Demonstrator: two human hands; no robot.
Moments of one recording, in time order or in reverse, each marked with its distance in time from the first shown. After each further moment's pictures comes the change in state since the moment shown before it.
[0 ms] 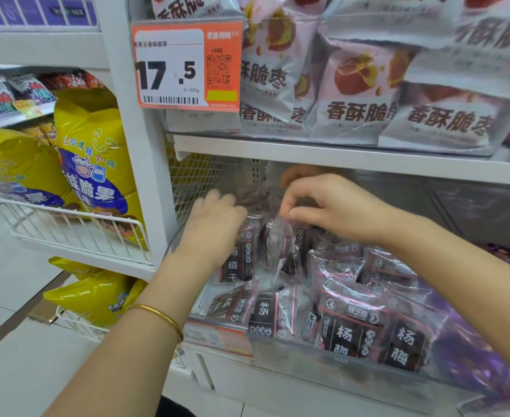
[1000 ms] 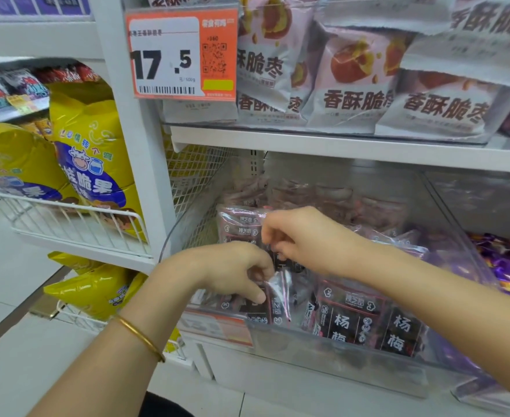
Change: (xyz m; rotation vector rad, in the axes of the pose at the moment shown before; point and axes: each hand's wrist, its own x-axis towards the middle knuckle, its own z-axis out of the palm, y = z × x) left_hand -0.028 0.019 -0.017 -0.560 -0.718 0.211; right_hand -0.012 -0.020 0.044 -0.056 -0.115 0.088
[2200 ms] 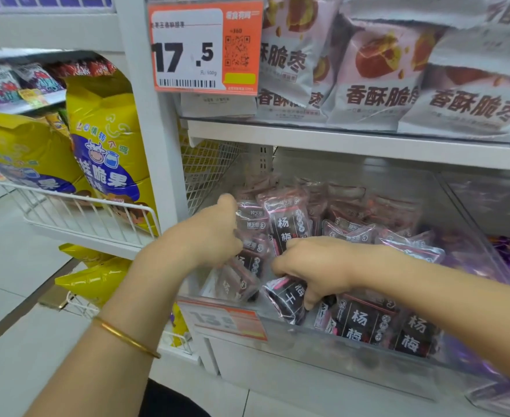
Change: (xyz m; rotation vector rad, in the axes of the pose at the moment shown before) left_hand -0.024 -0.012 -0.022 -0.097 0.360 -0.343; right_hand 0.010 0.013 0.025 -0.439 -0.501 -0.145
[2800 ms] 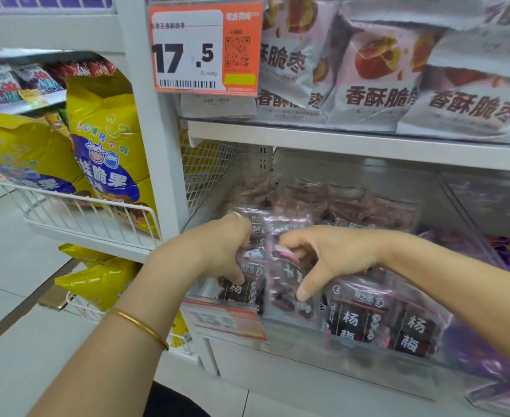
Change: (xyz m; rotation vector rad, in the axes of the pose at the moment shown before) left_hand 0.013 -0.006 0.016 0.243 -0.114 0.176; right_hand -0.018 0.020 -0.008 0.851 0.044 -0.076
